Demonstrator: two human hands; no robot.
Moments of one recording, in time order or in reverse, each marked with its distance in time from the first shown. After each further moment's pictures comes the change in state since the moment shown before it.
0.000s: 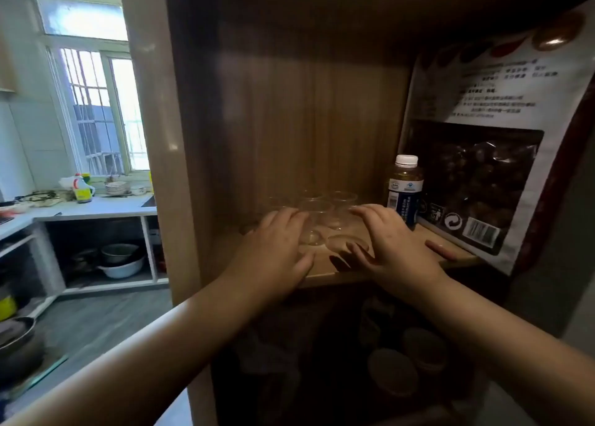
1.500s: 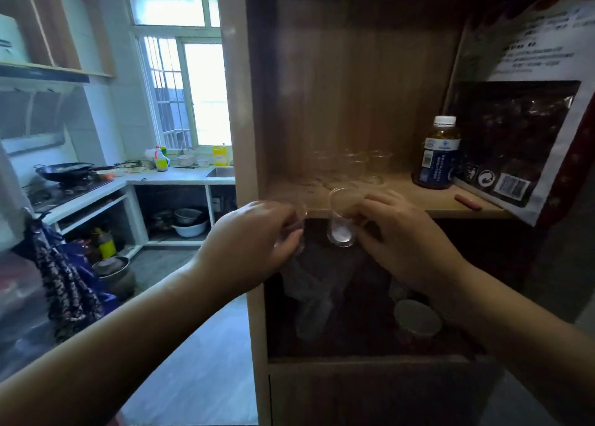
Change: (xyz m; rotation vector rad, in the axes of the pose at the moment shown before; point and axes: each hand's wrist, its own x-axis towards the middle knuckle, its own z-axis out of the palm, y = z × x) left_hand -0.136 0.041 -0.066 0.136 0.163 -0.029; right_hand -0.084 -0.066 -0.025 0.184 0.050 -0.388
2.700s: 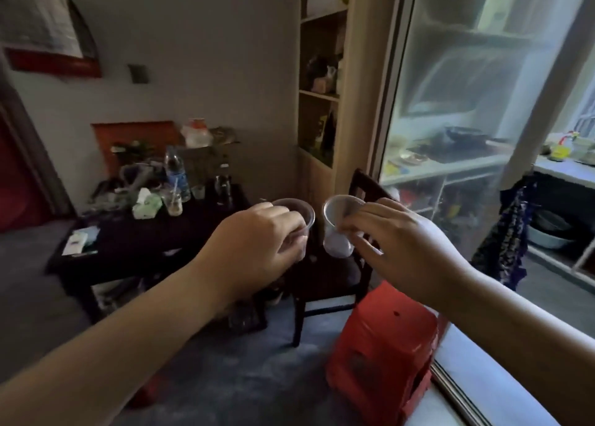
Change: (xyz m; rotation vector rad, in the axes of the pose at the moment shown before) left_hand -0.541 -0.045 -0.474 0.646 -0.098 -0.931; right_hand 0.039 -0.684 0.133 0.740 -0.114 -0.888
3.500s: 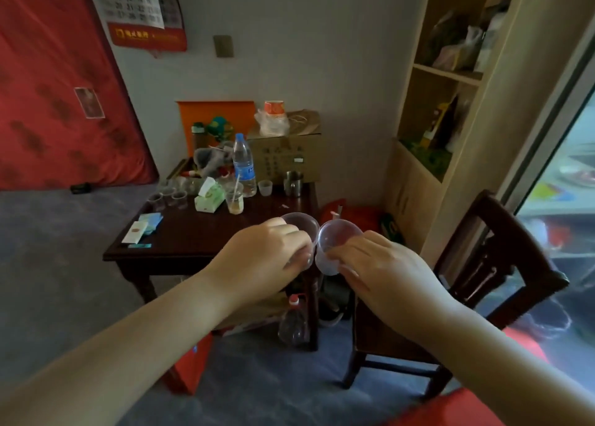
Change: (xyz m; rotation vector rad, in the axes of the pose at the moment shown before) left_hand 0.143 -0.236 0.117 0.168 -0.148 -0.291; right_hand 0.217 0.159 0.229 0.191 -0.266 -0.313
